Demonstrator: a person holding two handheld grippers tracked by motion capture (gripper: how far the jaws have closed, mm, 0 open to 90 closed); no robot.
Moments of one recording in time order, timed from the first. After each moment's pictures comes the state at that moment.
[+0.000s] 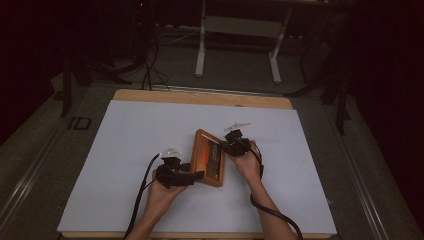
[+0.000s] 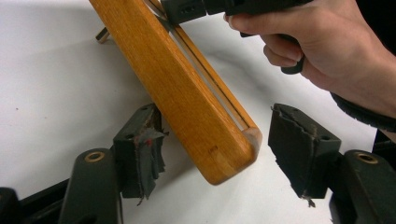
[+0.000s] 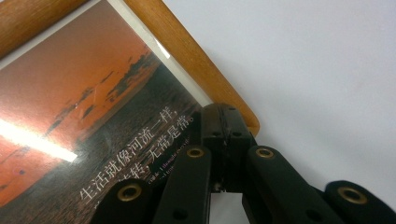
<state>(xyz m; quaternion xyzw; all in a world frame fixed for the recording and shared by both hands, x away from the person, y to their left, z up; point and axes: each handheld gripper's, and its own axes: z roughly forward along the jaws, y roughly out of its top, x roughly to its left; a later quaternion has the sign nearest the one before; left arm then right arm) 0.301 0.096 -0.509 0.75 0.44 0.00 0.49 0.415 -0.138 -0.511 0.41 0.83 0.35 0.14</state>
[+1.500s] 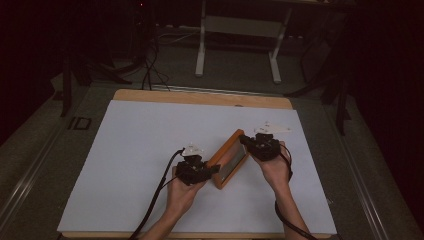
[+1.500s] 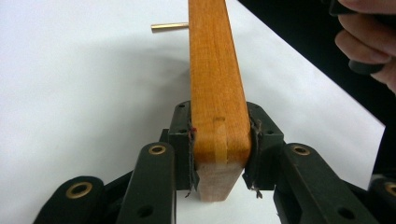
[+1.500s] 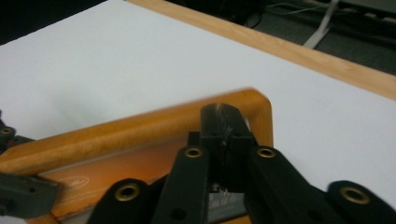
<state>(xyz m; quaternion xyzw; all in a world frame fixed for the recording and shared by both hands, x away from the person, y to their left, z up) 0.299 0.037 -0.483 0.77 0.41 0.05 0.49 0.358 -0.202 -0.438 0.37 0.79 0.45 0.20</state>
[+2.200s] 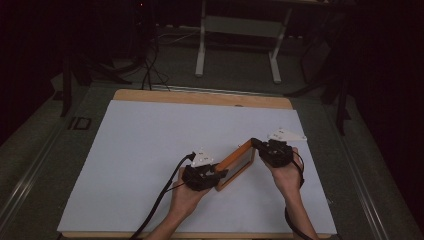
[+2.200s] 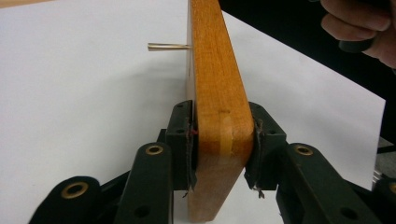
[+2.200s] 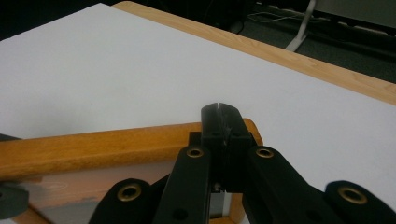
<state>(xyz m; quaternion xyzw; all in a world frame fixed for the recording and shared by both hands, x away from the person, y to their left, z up) 0.285 0.022 -0.483 0.79 0.34 0.09 0.50 0.340 -0.231 -0.438 0.38 0.77 0.45 0.23</state>
